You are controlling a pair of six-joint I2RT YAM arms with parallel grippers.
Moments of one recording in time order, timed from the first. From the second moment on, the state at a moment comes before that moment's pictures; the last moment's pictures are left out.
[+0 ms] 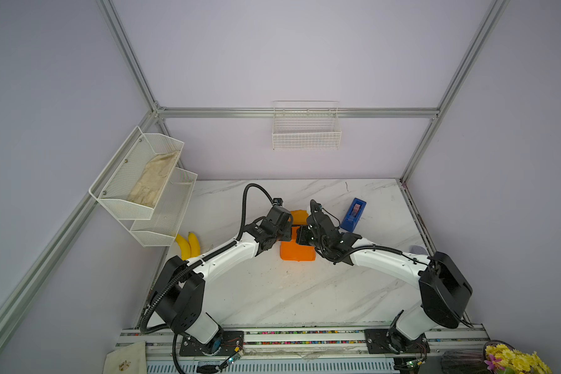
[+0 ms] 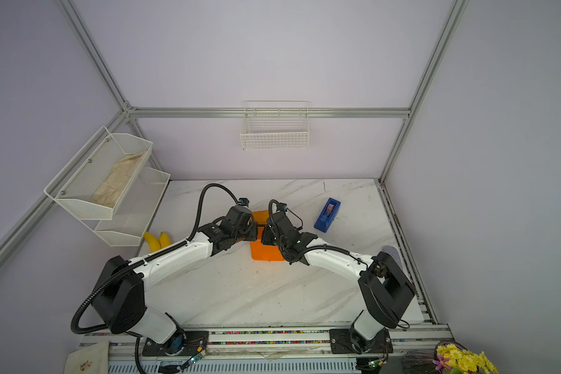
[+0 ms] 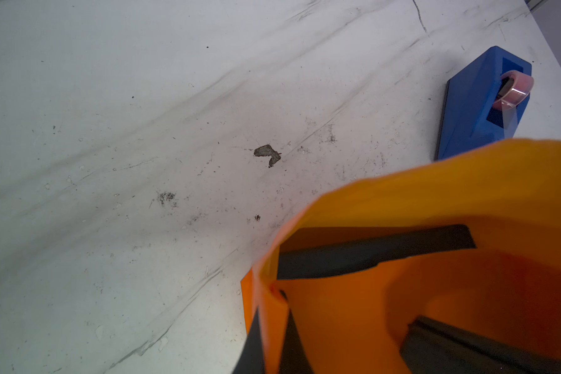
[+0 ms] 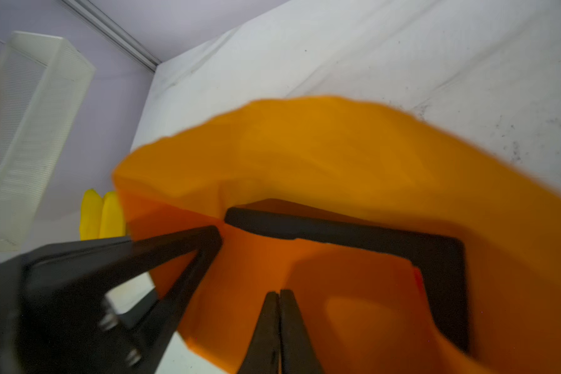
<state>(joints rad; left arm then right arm) -0.66 1.56 1.13 -0.38 -0.24 -0.47 0.82 1.60 1.07 -0.11 0.14 0.78</state>
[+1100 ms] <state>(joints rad) -0.53 1.40 0.74 -0.12 -0.13 -0.52 0.83 1.59 0.98 0.04 0.20 0.81</state>
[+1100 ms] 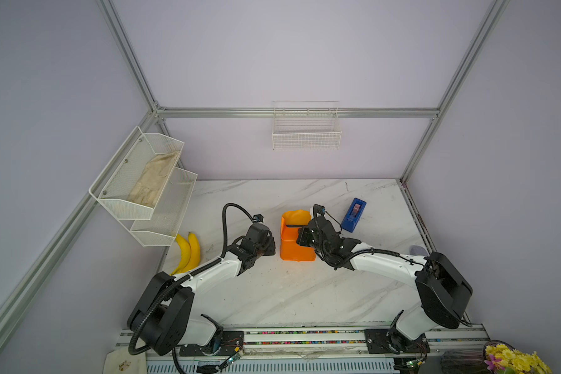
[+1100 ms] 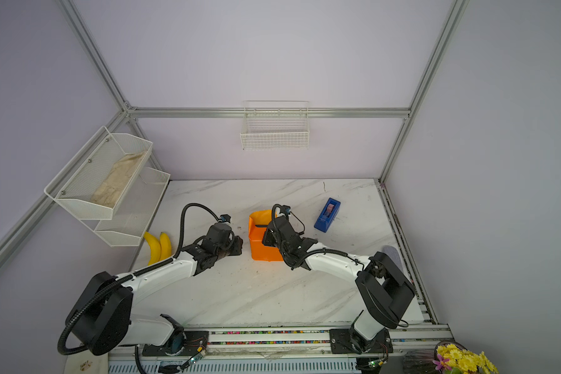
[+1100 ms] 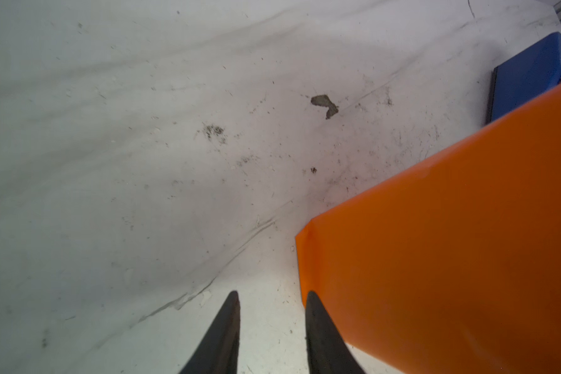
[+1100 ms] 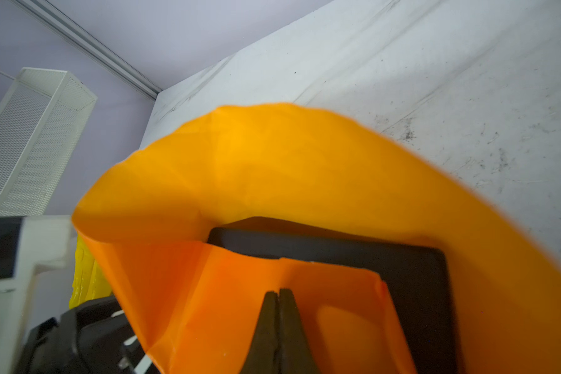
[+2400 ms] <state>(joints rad) -0.53 1.38 0.66 0.23 0.02 -0.49 0.83 1.58 0.98 0.04 0.21 0.82</state>
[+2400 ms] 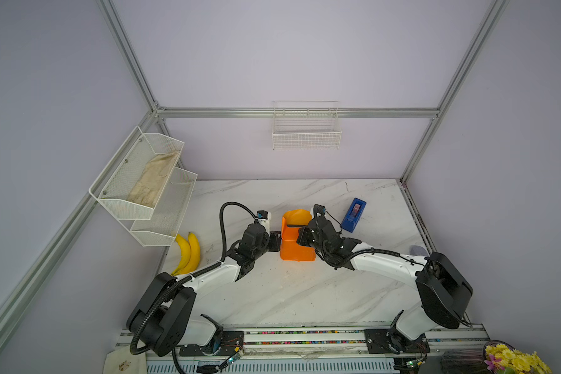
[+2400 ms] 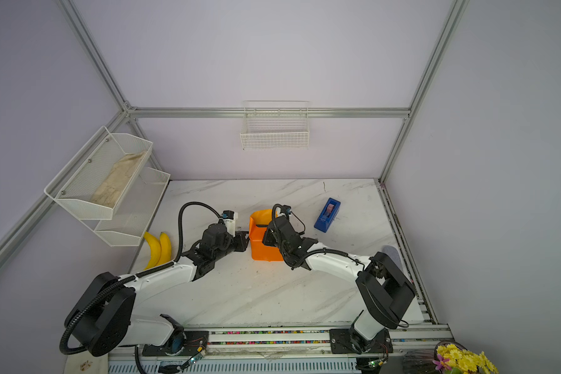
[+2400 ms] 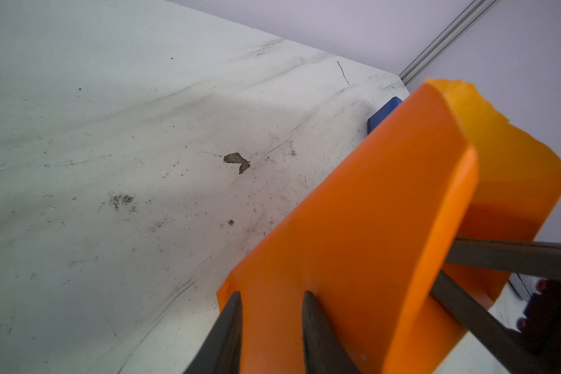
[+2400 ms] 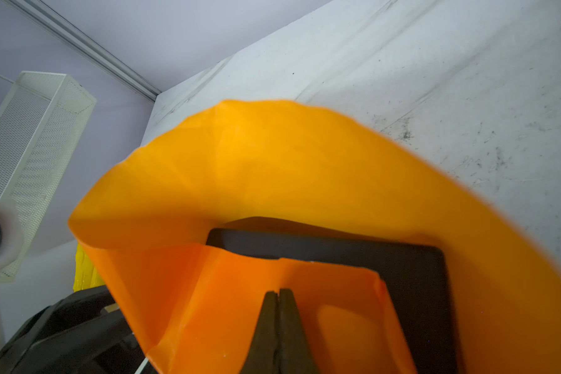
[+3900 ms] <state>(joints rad) -0.54 1.43 0.69 0.27 0.05 -0.49 0.83 1.54 0.98 -0.06 0.19 0.84</state>
